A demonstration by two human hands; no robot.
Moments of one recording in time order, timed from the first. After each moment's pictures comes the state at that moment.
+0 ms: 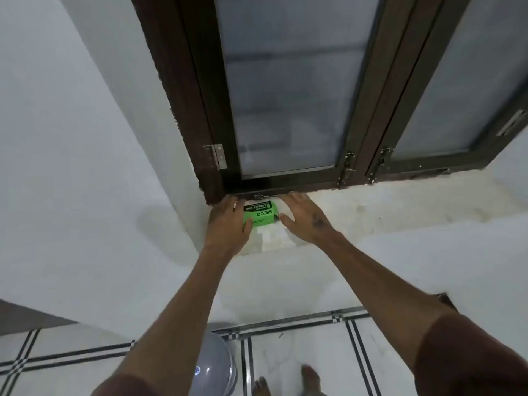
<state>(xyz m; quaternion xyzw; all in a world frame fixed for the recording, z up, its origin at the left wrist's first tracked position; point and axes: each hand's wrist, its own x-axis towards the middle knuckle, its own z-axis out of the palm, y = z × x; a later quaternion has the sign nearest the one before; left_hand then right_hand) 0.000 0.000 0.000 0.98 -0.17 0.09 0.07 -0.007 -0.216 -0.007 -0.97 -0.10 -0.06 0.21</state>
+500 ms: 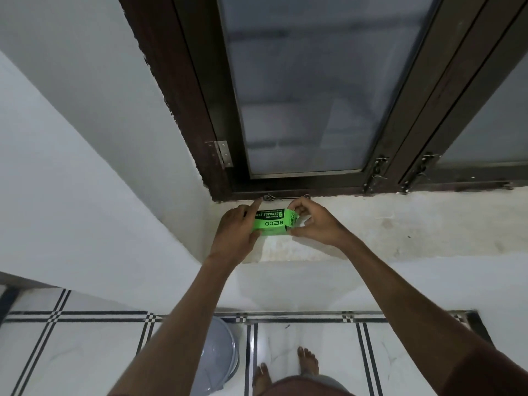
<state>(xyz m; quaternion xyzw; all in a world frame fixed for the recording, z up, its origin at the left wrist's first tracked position) 0.021 -0.015 -0.024 0.98 -0.18 0.03 0.11 0.038 -0.249 -0.033 -0.84 -0.08 0.13 0.52</state>
